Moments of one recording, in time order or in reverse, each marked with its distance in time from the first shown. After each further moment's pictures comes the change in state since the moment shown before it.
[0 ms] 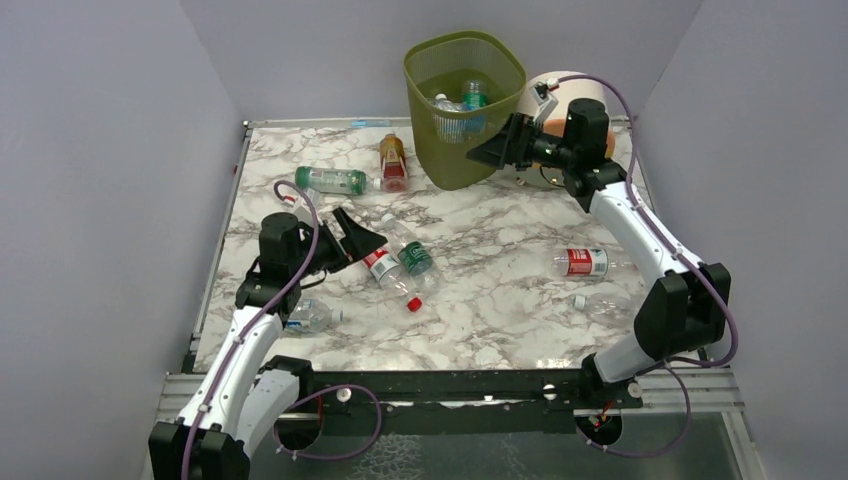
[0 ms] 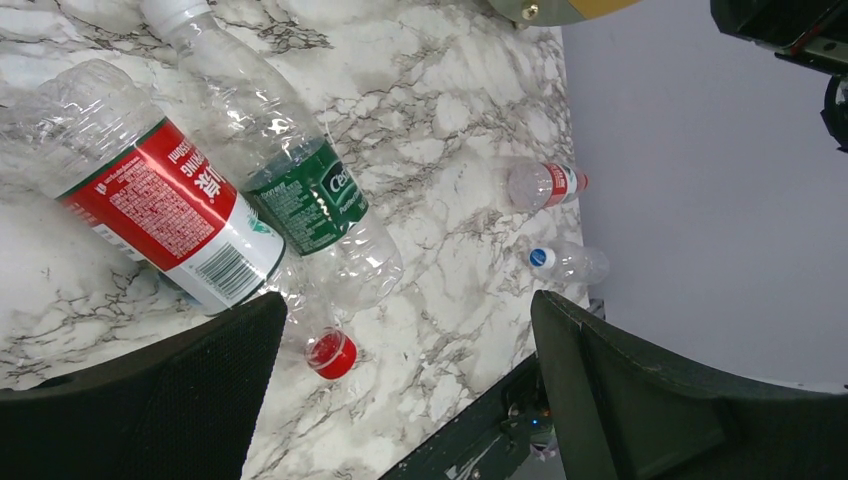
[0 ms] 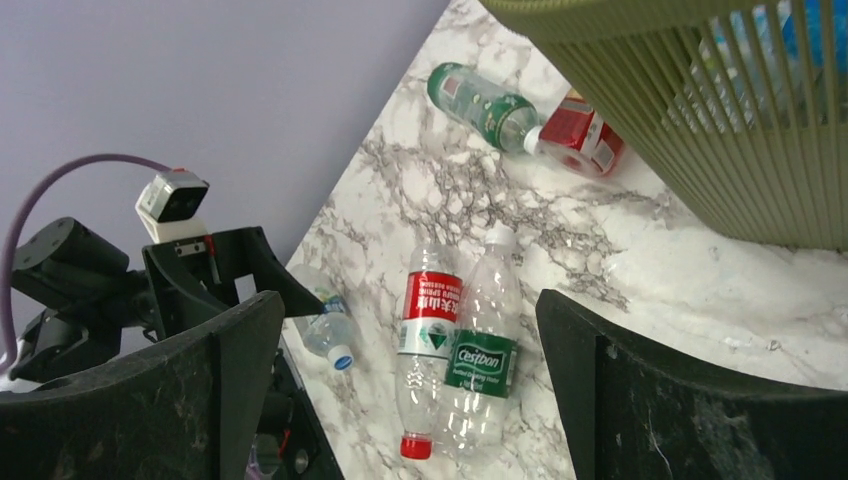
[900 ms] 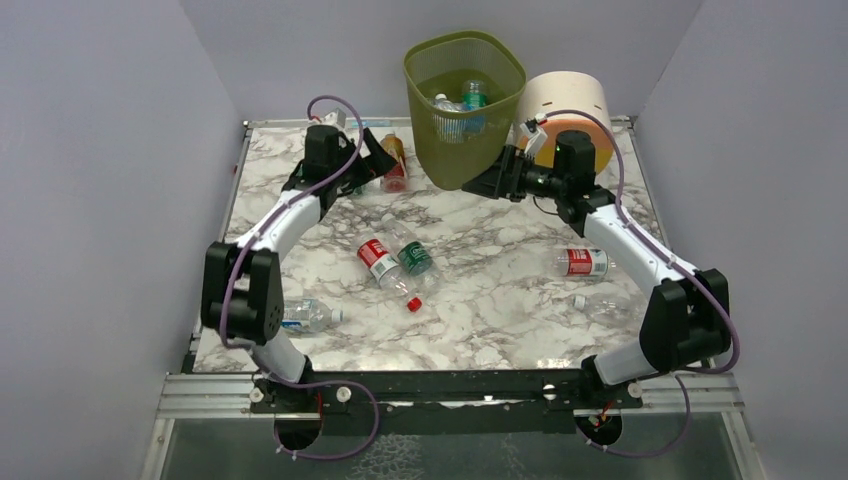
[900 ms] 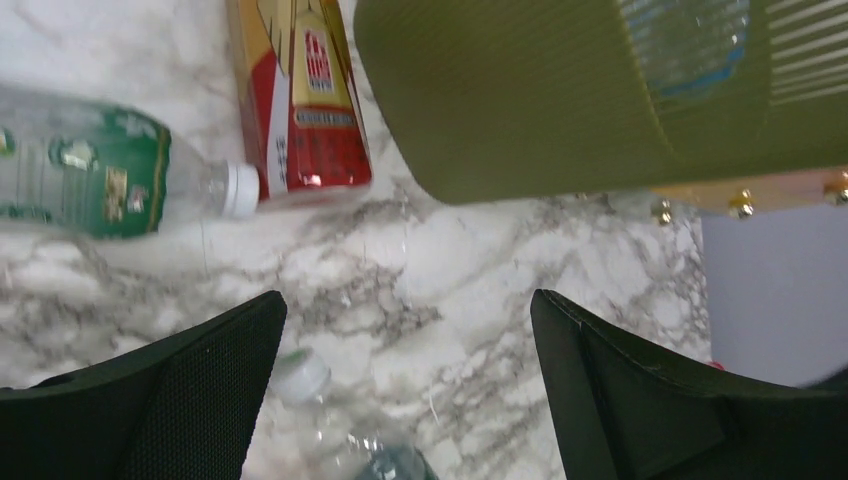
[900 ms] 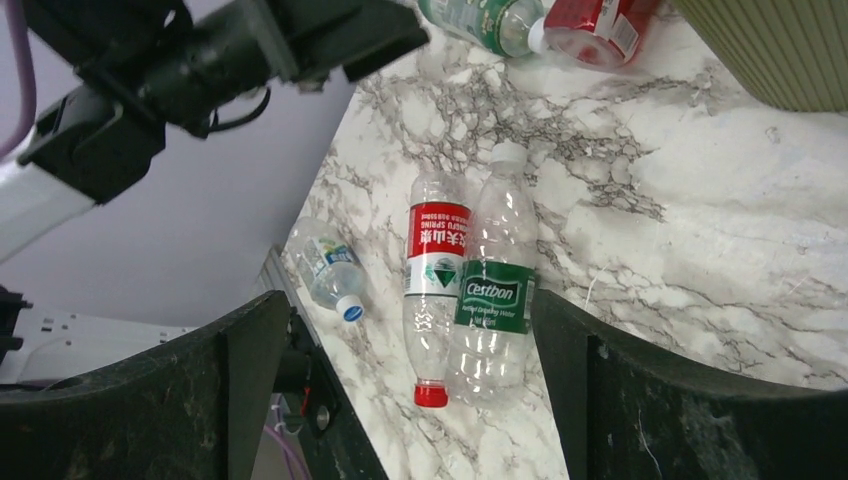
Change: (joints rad) left arm -0.032 0.769 0.522 0.190 -0.256 0.133; right arm 0.037 -0.056 -0.238 0.075 0.000 0.055
